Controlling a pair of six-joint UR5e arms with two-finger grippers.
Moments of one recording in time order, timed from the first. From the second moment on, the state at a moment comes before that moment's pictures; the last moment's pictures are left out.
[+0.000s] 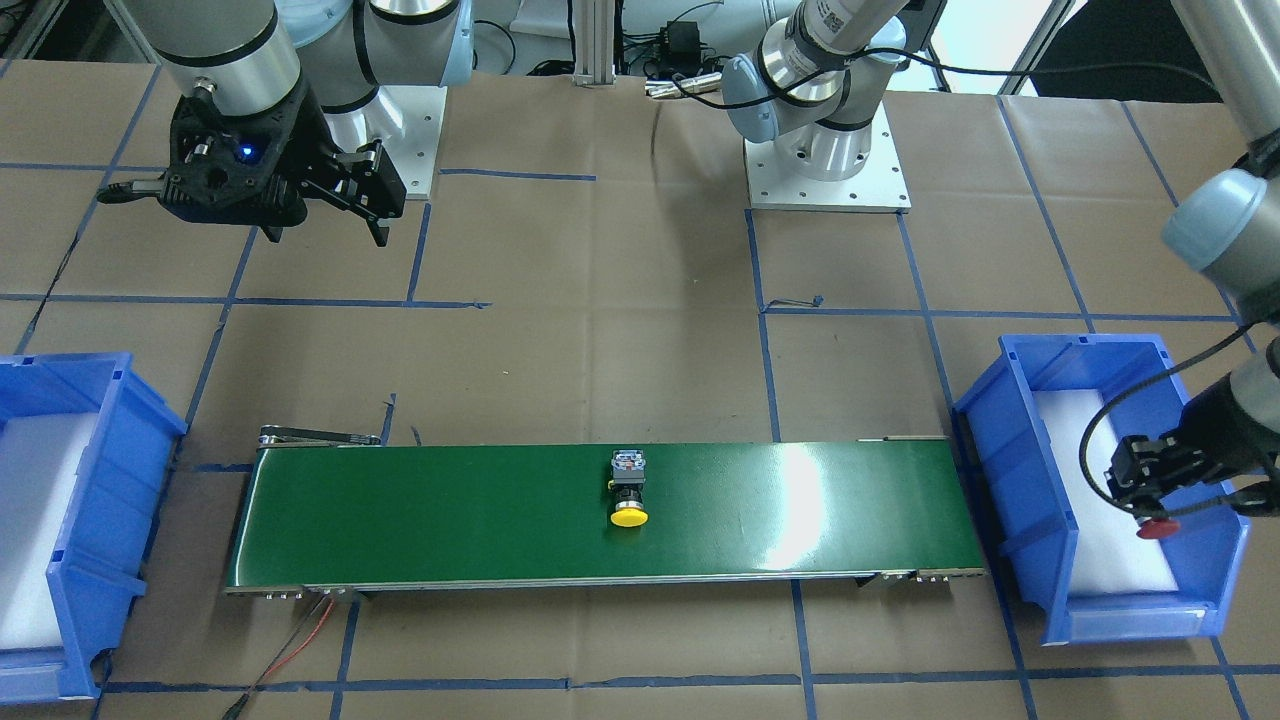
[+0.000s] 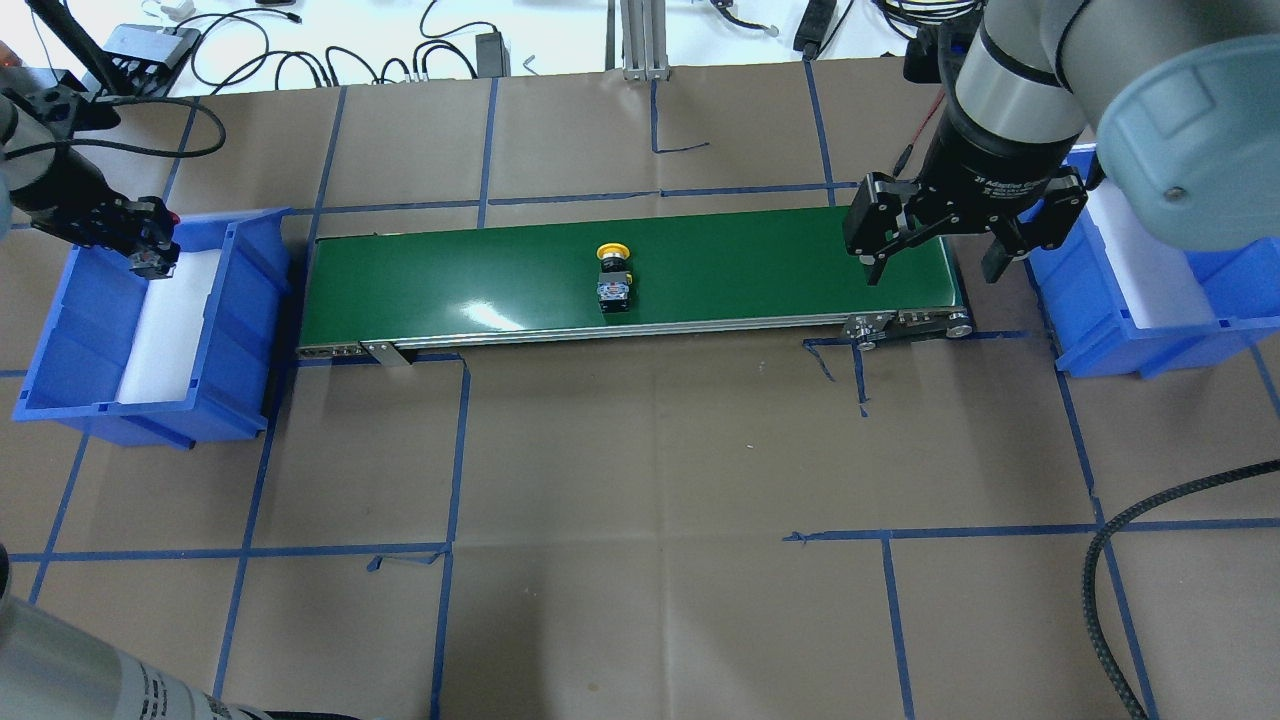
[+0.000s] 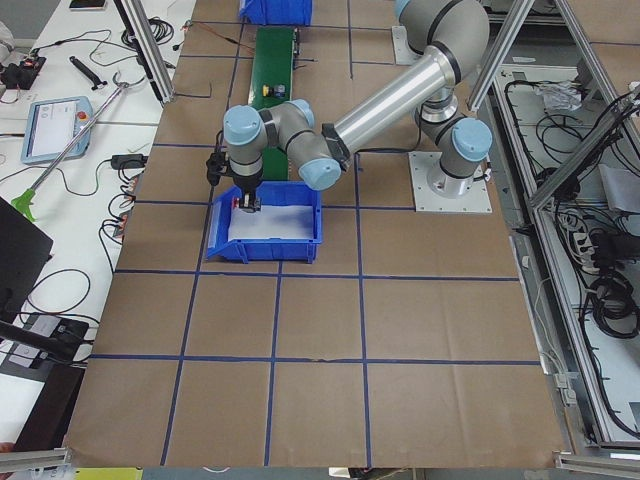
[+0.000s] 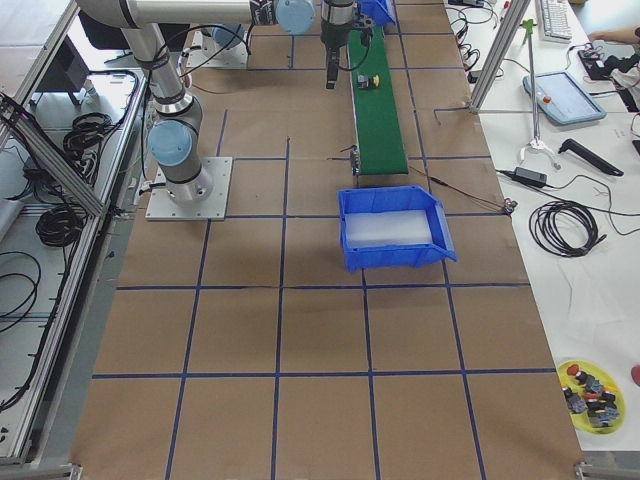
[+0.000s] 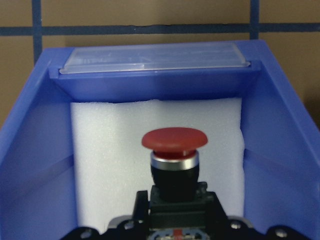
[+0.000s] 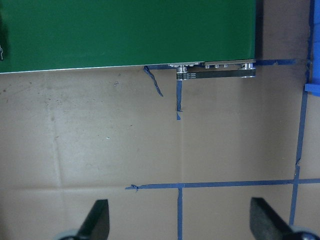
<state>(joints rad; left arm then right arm) -1.05 -1.92 -1.56 -1.18 1.53 0.54 1.61 -1.60 1.63 -1.55 -1.57 0.06</state>
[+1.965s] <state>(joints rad) -1.45 -1.91 -1.62 -1.20 1.57 0.19 1.59 -1.32 1.65 -1.90 -1.50 0.07</state>
